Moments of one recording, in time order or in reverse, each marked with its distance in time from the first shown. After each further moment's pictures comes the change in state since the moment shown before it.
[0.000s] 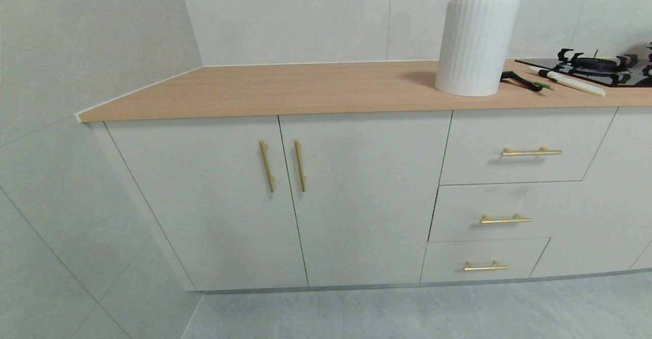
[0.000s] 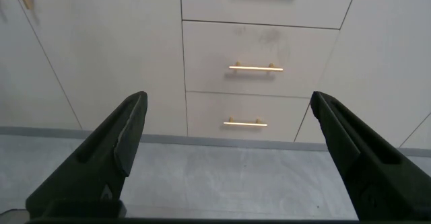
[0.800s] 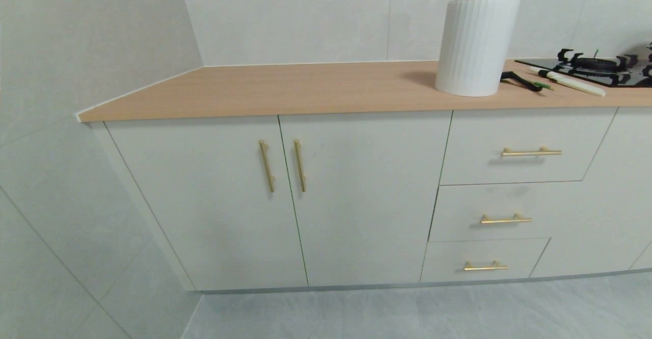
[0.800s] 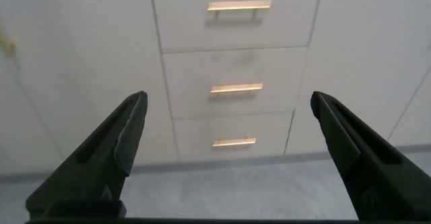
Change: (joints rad) left arm 0.000 0.004 -0.025 -0.048 0.149 0.069; right arm 0.000 0.000 -0.022 -0.050 -0.095 0.061
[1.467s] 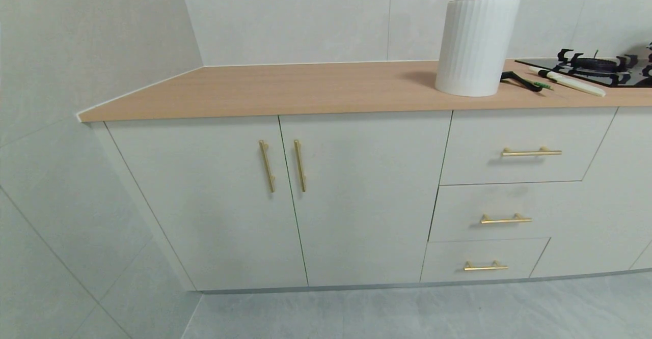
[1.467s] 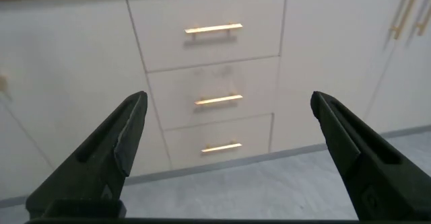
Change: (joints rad) left arm -0.151 0.137 -0.275 0.185 0.134 -0.082; right arm 0.014 0.076 -0.337 0.267 -0.130 0.024
